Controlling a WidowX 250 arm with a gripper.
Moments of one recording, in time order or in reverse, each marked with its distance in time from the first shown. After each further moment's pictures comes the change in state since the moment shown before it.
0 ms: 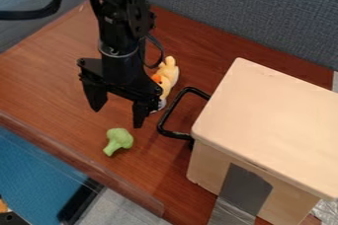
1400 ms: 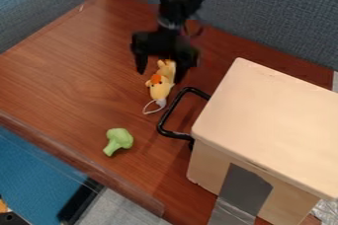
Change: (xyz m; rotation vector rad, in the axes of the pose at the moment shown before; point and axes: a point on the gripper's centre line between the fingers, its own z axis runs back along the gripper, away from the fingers) arm 0.117 -0.003 -0.058 0.091 -0.027 0.189
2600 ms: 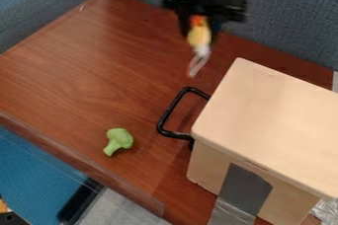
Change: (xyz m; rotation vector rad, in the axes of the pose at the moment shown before) arm -0.004 -0.050 0.115 -0.158 -0.152 -0.052
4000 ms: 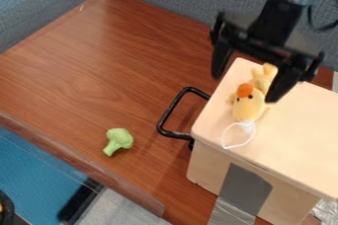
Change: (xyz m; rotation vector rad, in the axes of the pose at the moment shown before) arm -0.083 -0.061 0.052 0.092 0.228 -0.176
